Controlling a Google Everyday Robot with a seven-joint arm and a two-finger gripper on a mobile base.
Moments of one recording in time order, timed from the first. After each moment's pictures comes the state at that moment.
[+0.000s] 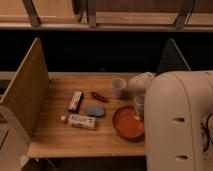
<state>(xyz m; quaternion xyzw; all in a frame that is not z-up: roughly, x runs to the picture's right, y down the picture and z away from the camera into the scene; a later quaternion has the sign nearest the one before) 0.220 0.170 0.861 -0.29 0.33 0.52 0.73</state>
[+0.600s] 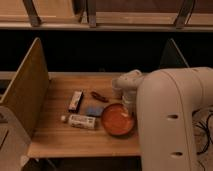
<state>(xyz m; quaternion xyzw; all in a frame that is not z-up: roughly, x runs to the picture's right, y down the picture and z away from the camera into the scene) 0.158 0.164 0.857 -0.32 0.29 0.48 0.76</state>
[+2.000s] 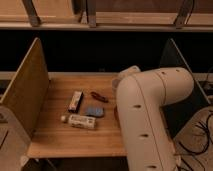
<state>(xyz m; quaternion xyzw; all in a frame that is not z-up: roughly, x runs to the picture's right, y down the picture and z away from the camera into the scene) 0.201 0.137 0.912 -0.29 0.38 0.48 0.74</state>
